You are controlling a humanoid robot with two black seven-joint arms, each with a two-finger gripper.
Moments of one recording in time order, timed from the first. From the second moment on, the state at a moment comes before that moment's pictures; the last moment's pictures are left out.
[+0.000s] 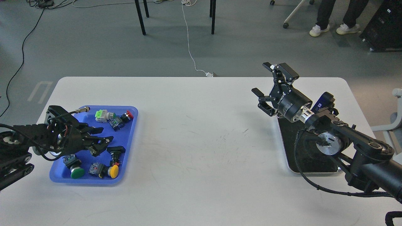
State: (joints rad) left arm -0.68 0.79 -0.26 -1.07 2.01 -0.09 -0.33; right arm 0.64 -0.38 0.59 0.98 -0.33 0.29 0.33
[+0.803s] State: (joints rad) left arm -0.68 0.76 -0.22 -1.03 2.01 -0.09 -0.34; right arm 0.64 -0.37 0.58 0.99 -0.33 0.28 0.33
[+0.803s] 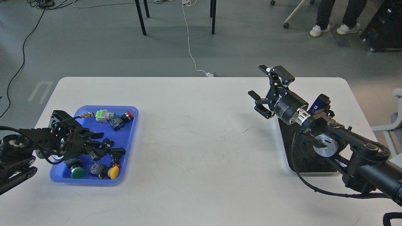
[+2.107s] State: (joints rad) left arm -0.77 0.79 -0.22 -1.08 2.01 -0.10 -0.36; right arm 0.64 -0.38 0.59 1.00 -0.33 0.28 0.33
